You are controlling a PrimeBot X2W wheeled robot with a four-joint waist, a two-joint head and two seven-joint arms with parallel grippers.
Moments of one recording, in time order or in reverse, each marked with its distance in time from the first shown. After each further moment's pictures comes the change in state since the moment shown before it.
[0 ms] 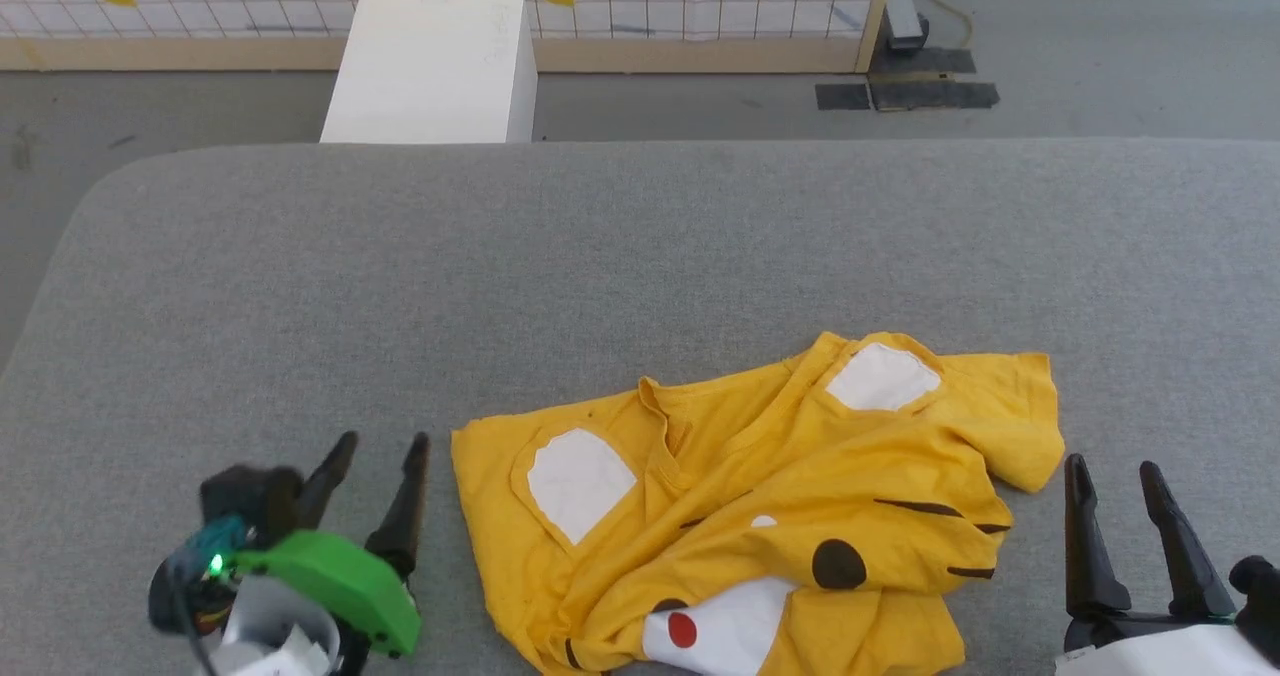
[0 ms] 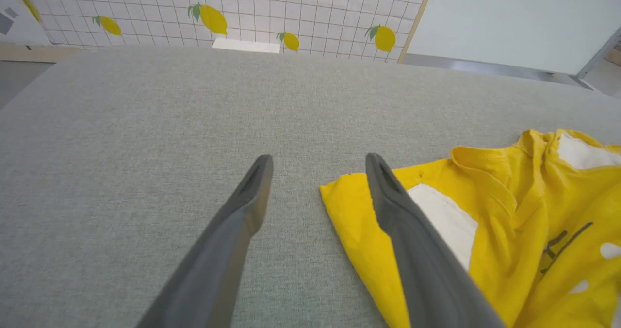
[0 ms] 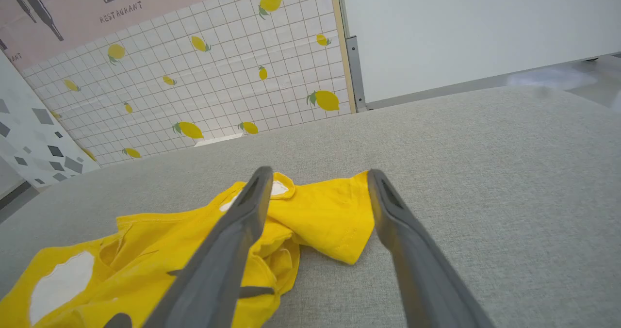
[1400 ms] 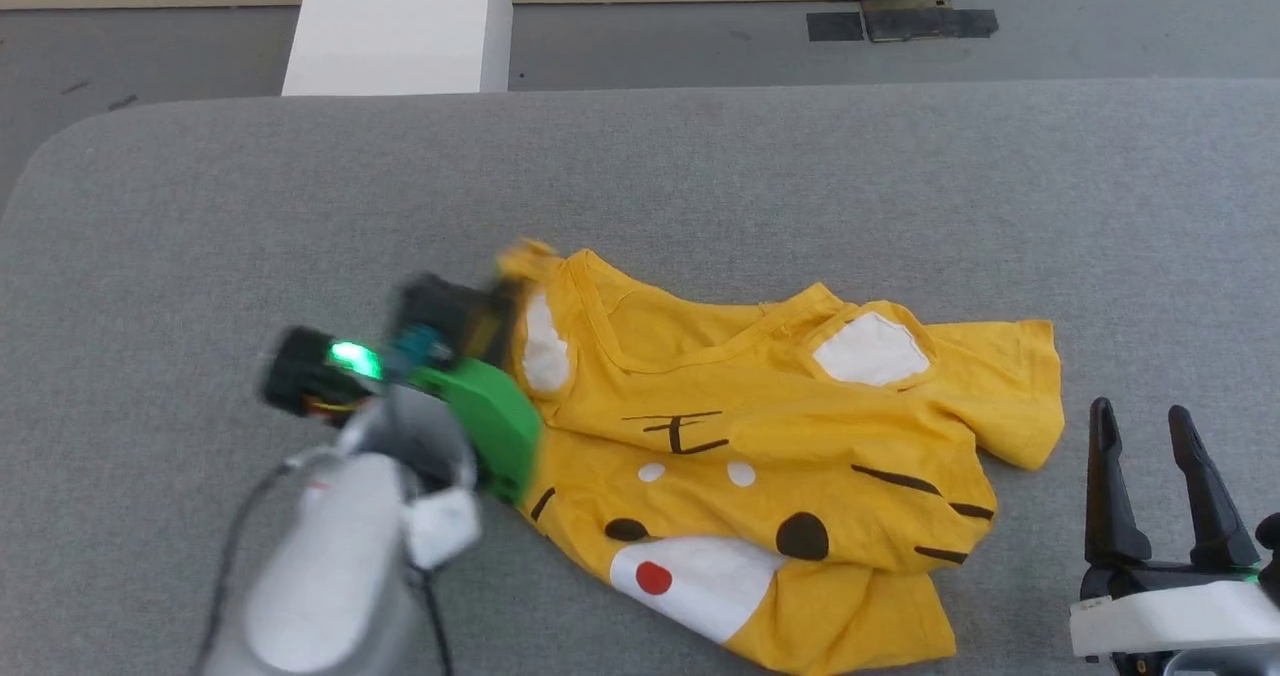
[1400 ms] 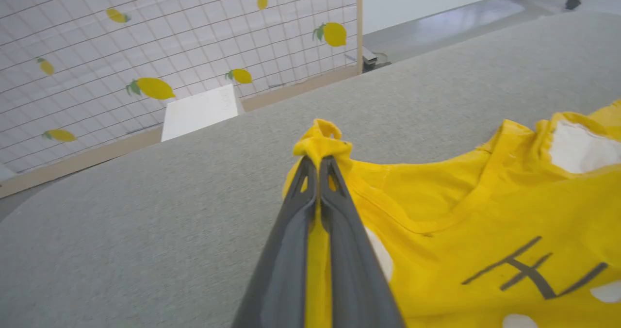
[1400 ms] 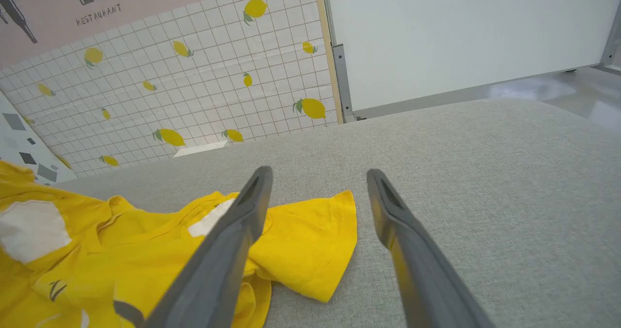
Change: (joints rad) left arm -0.421 0.042 -0.312 0.147 0.136 0.094 0.095; right arm -0.078 0.000 -0.029 -0.001 -0.022 0.000 -0.025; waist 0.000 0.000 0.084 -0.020
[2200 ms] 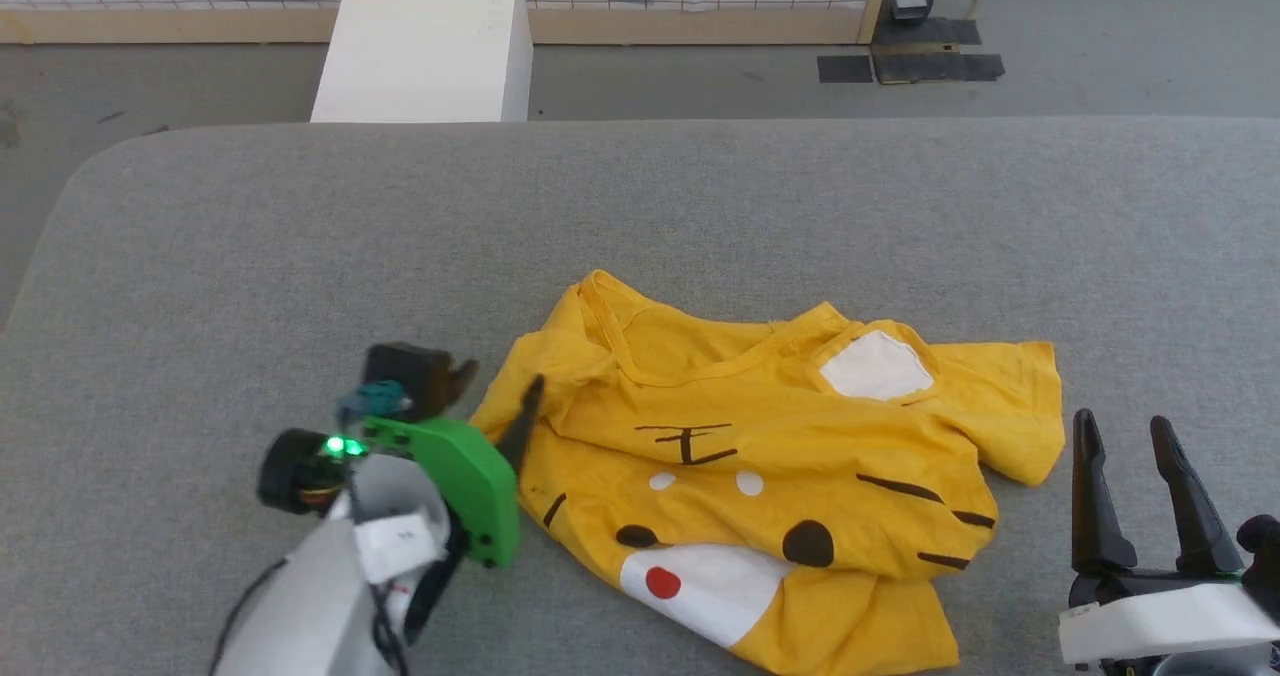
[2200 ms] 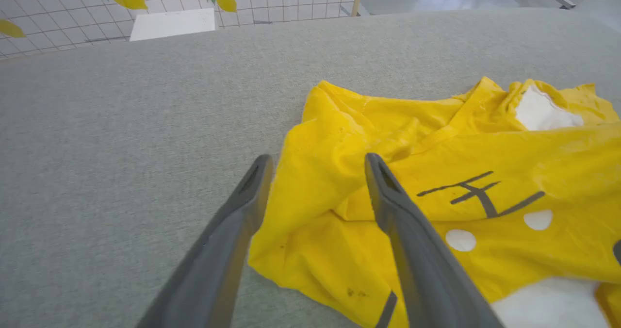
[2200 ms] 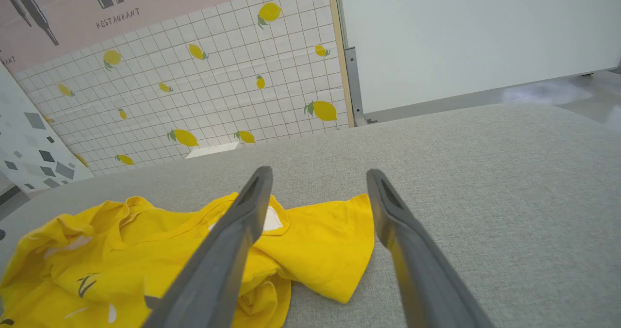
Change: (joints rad) left arm 0.135 -0.025 0.020 -0.021 -0.157 -0.011 0.107; right arm 0.004 0.000 0.016 0.020 -0.001 0.000 0.014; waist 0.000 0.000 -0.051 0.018
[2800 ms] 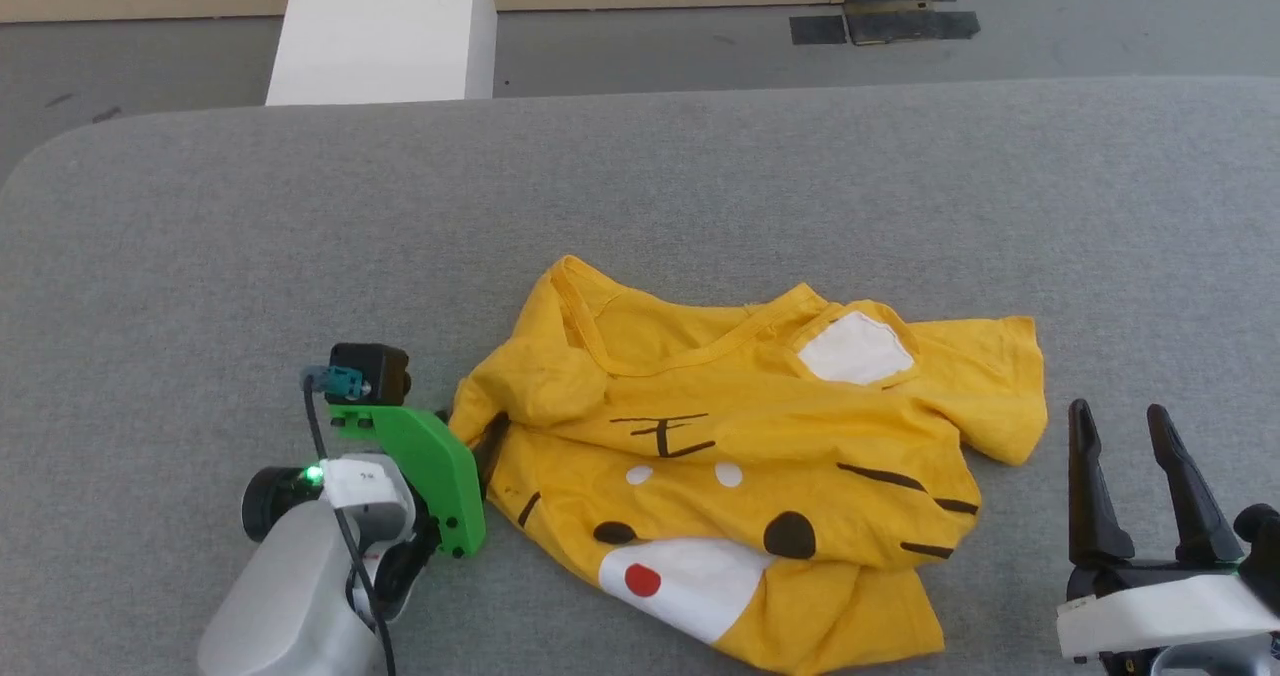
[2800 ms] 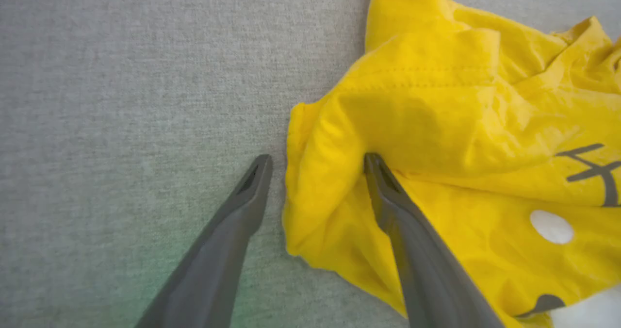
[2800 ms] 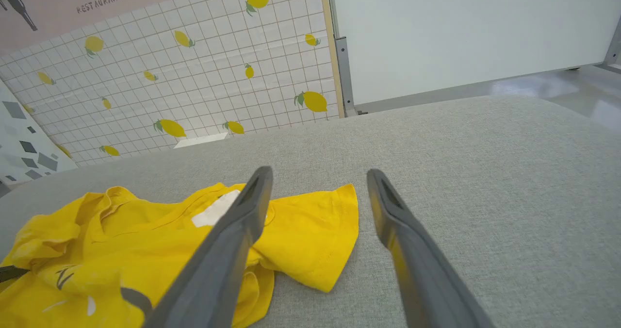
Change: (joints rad) left arm -0.084 -0.011 0.060 0.268 -0.156 -0.043 0.107; right arm -0.005 0.000 0.006 -0.029 -0.018 0.000 0.026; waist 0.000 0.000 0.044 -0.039
